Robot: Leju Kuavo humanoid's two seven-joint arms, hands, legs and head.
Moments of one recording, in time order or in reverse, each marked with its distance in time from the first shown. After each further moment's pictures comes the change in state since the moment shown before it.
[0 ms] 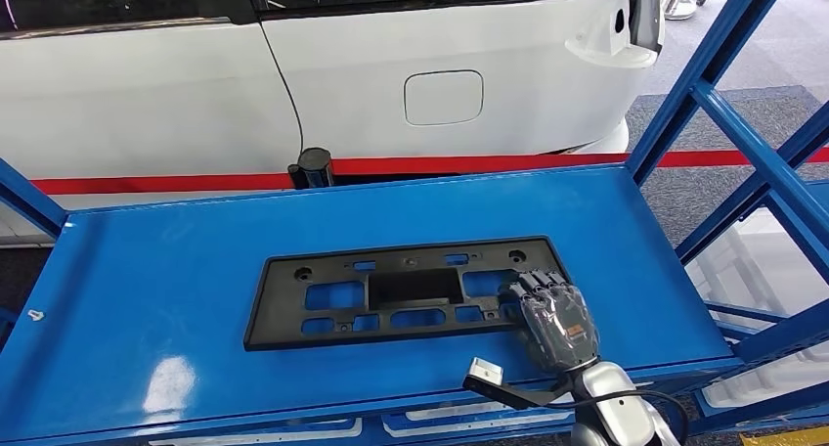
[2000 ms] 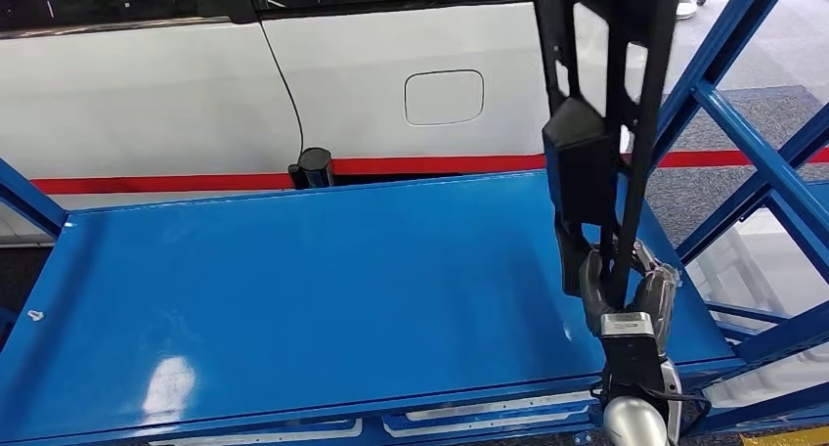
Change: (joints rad) left arm -0.010 0.009 -0.014 -0.004 0.028 0.003 -0.061; right arm 0.048 0.169 -0.251 -0.171 -0.861 -0.129 -0.317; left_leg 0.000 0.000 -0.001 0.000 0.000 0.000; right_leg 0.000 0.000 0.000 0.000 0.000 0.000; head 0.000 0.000
